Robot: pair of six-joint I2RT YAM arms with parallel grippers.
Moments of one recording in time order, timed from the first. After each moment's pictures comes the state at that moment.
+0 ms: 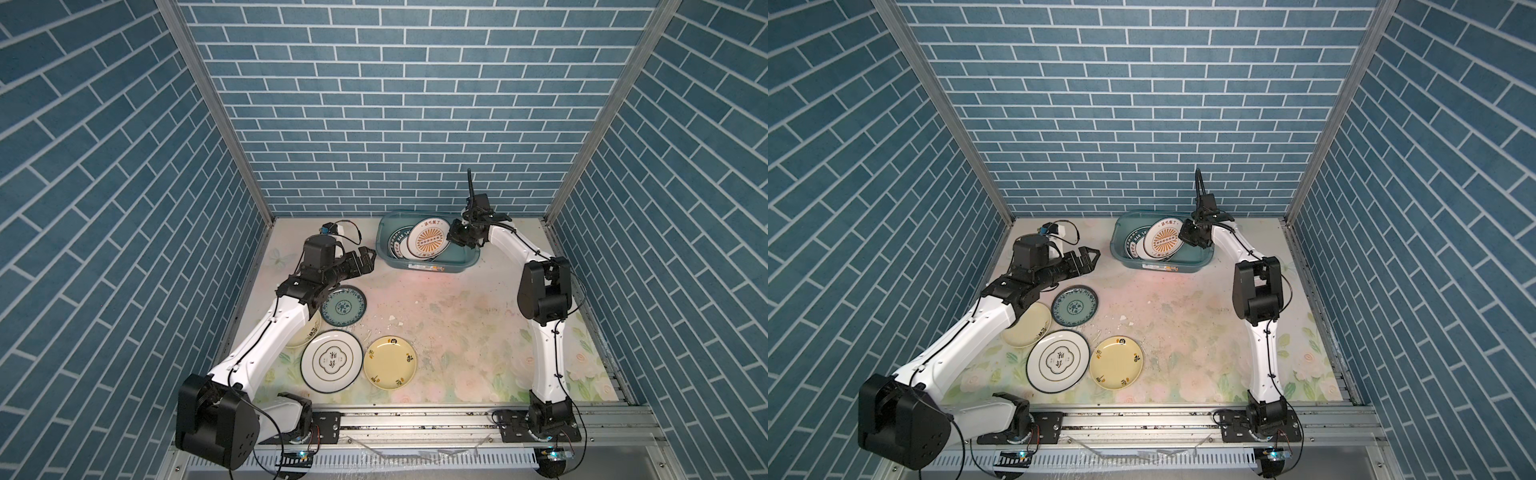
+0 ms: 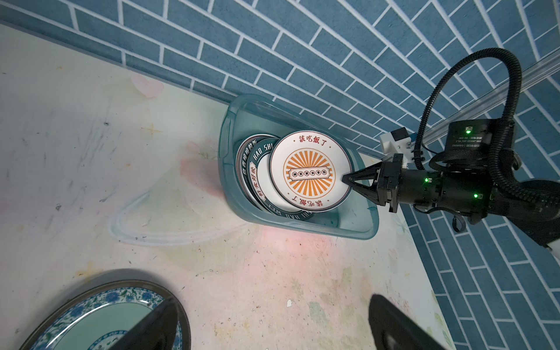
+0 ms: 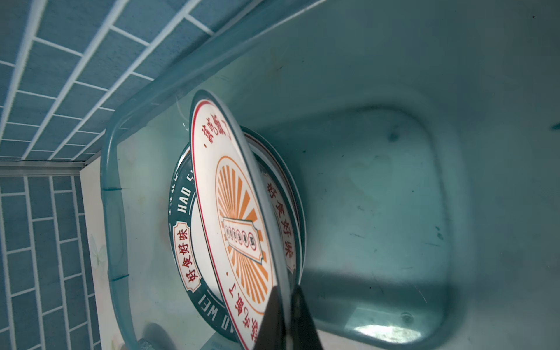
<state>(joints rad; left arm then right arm) -0.30 1.24 0.99 -0.25 0.17 -0.53 0.32 2.29 2.03 -0.67 -0.29 0.60</state>
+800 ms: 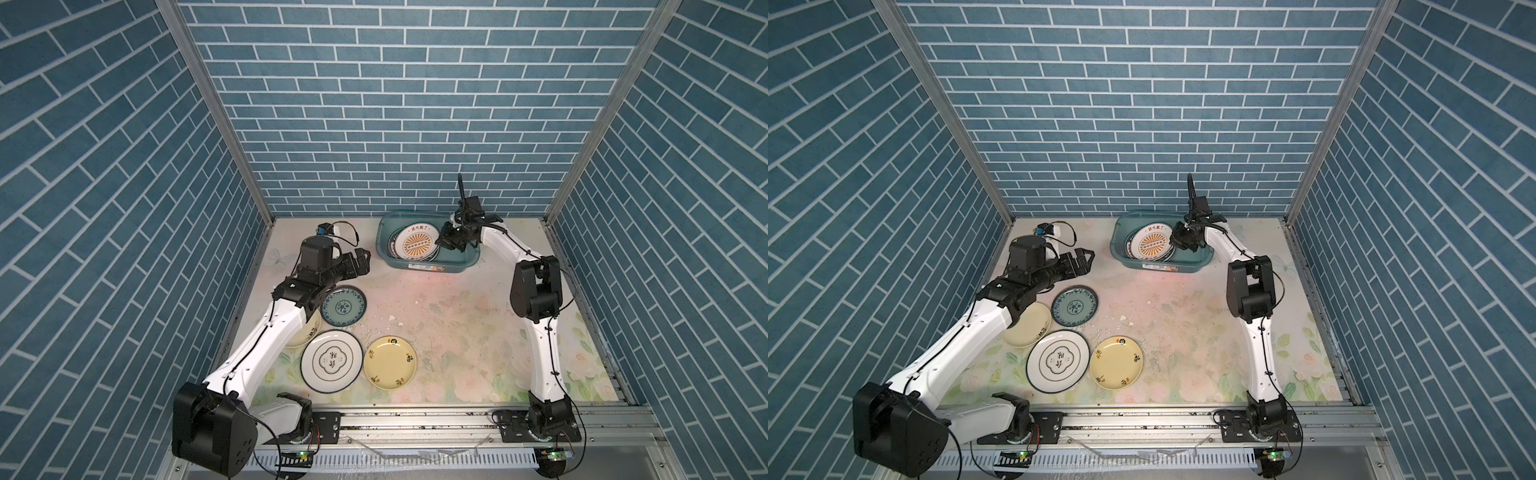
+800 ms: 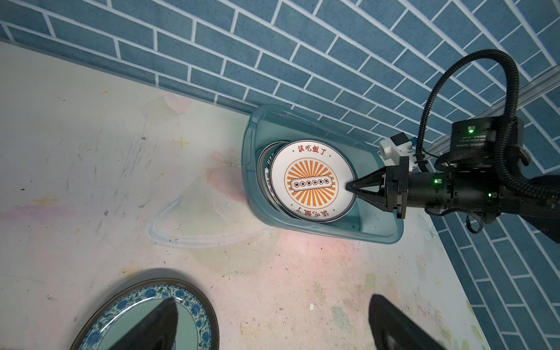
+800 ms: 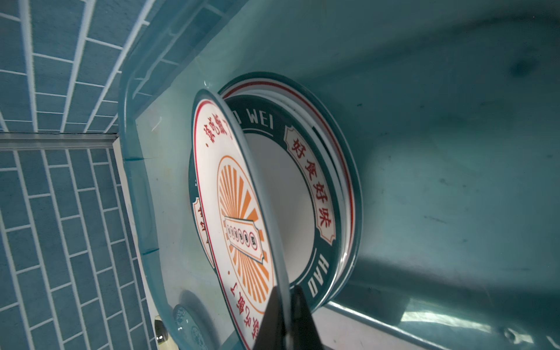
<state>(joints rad) -0.30 1.21 0.99 -0.29 0.11 -0.48 0.34 2.35 2.08 -0.68 -0.46 0.67</state>
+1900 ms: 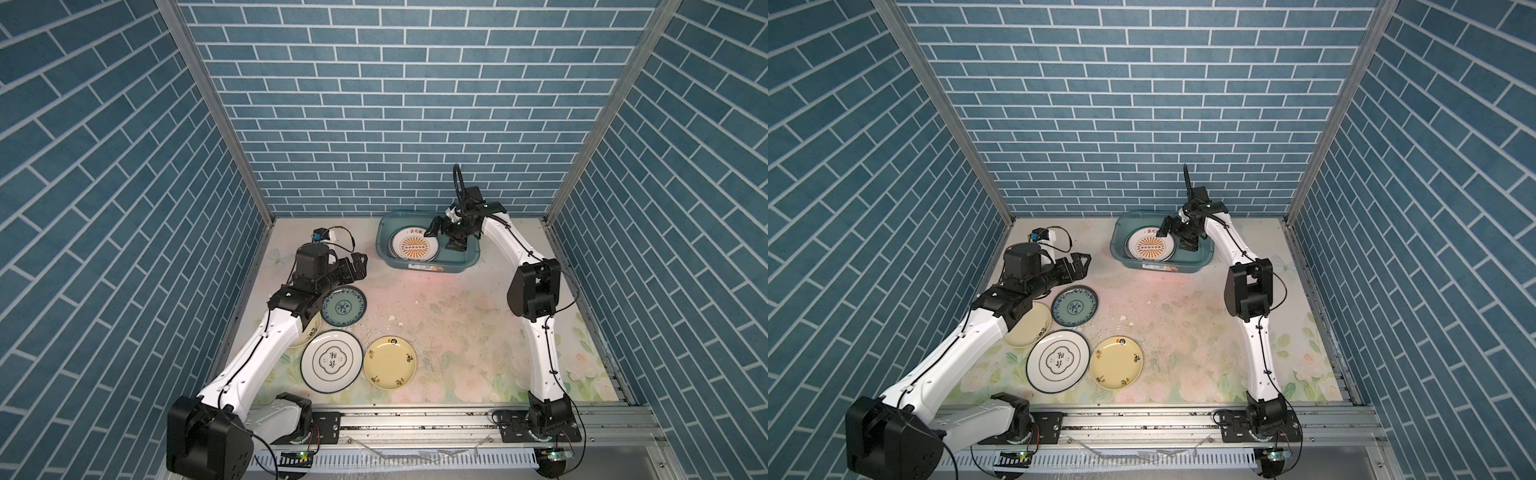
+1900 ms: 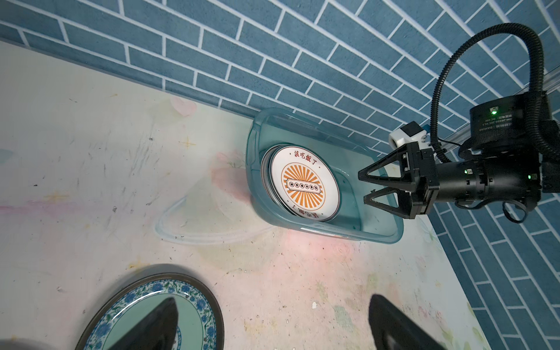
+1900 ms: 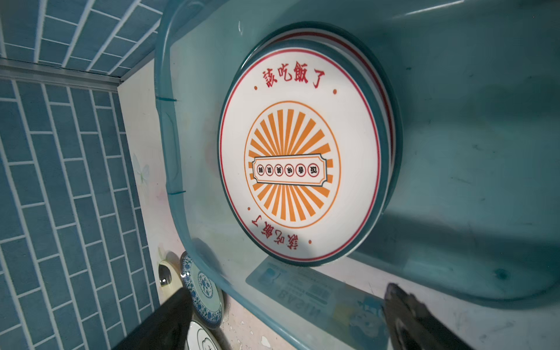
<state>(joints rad) -0.29 1.14 0.92 -0.27 0.10 -0.48 0.35 2.36 2.26 -0.97 -0.50 0.50</state>
